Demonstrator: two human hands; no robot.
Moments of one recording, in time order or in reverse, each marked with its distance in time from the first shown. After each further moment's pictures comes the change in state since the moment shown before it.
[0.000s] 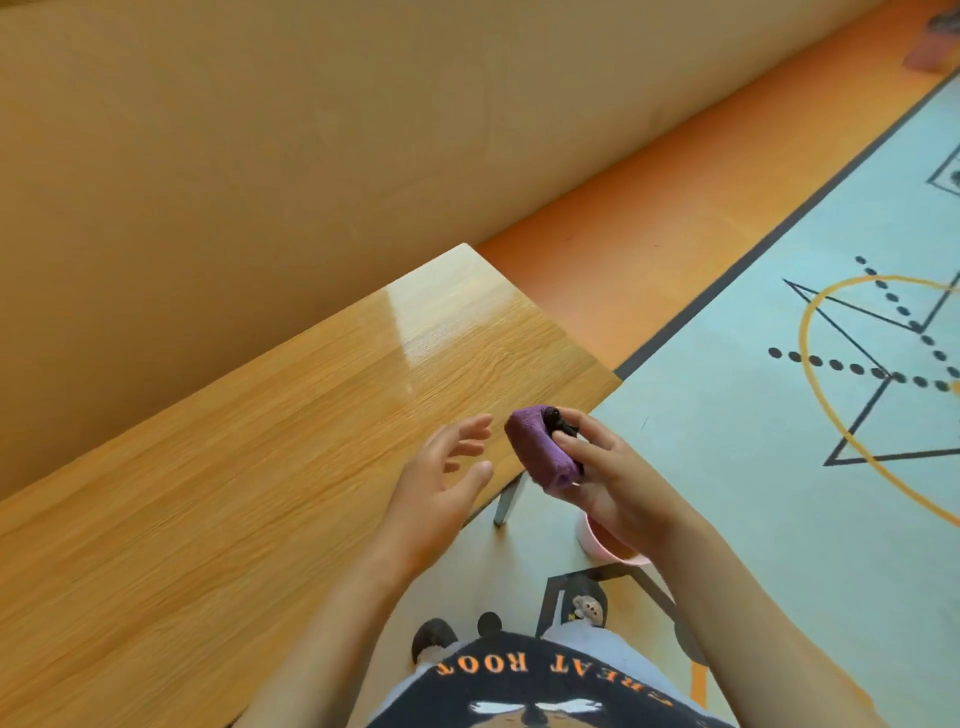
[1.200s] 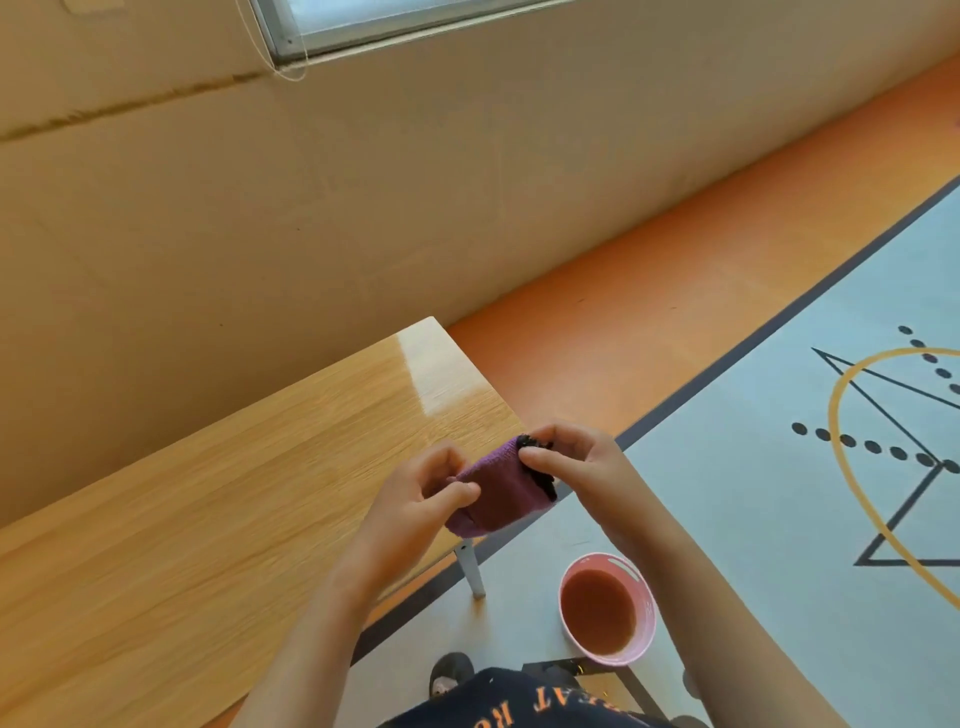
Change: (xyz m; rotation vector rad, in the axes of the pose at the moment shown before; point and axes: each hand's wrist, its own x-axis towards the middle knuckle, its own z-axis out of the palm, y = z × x) left_hand 0.074 0.090 0.075 -0.200 -0.005 -0.002; right_hand 0.017 -0.119 -0.092 -0.452 -0.143 -0.315
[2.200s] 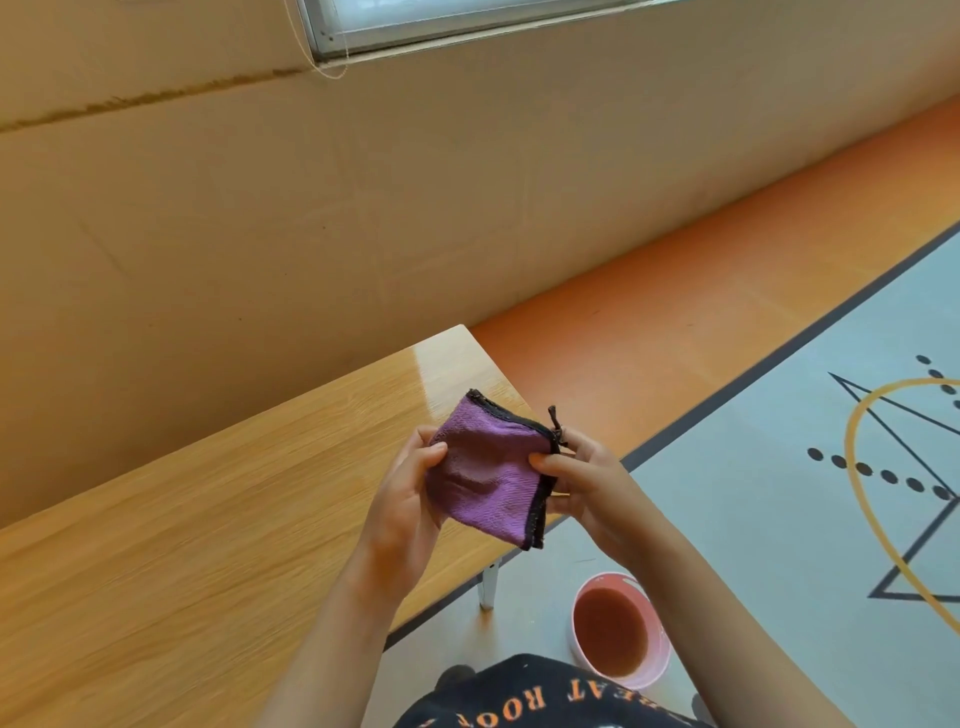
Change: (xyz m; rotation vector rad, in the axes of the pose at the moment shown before) left_hand 0.013 -0.012 -0.041 -0.743 0.167 -0.087; right_hand 0.044 0.006 0.041 0.256 -0.043 0.191
